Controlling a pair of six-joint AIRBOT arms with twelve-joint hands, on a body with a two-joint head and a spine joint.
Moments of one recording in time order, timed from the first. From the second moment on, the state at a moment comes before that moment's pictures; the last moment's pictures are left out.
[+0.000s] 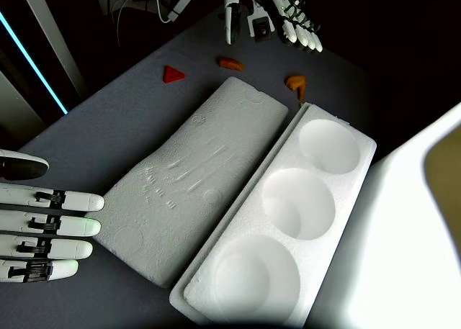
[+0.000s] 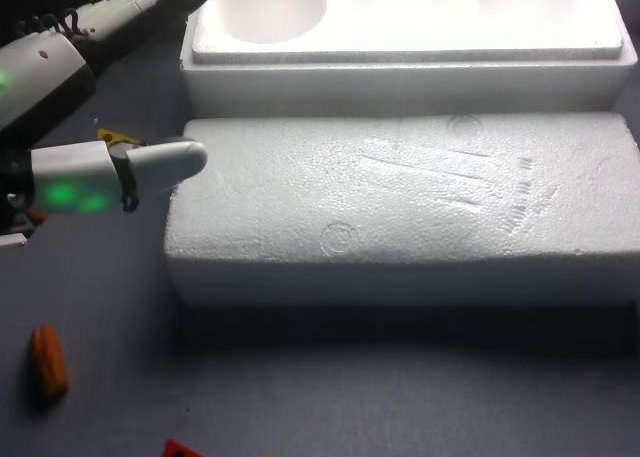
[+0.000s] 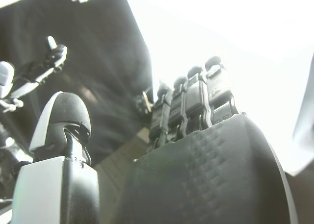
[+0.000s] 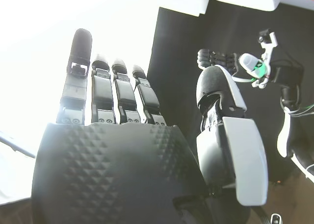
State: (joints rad) left arm 0.79 -0.92 1.16 0.04 -1.13 0.37; right arm -1.03 -0.66 0.88 0.23 1.24 -0.75
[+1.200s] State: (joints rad) left arm 0.95 -0.85 1.10 -0.12 -1.00 0.48; right arm -1.04 -0.74 0.91 0.38 1.13 -0.80
